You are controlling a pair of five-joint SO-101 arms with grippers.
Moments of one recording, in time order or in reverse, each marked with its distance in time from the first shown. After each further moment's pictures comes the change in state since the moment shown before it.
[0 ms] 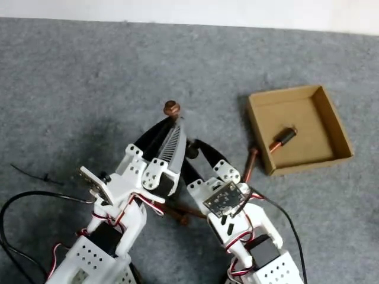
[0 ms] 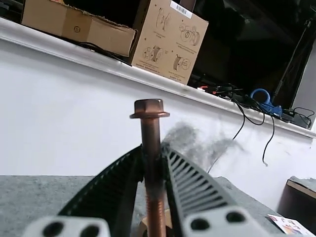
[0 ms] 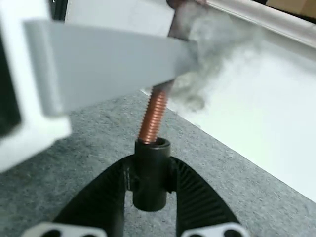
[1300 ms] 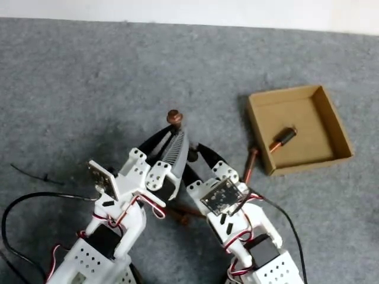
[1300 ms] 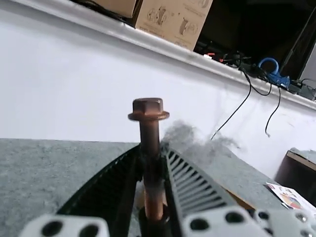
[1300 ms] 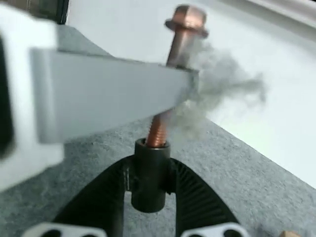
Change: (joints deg) left arm 2.9 -0.9 0.1 12.7 0.4; right arm 0.2 0.2 0.0 1.8 0.1
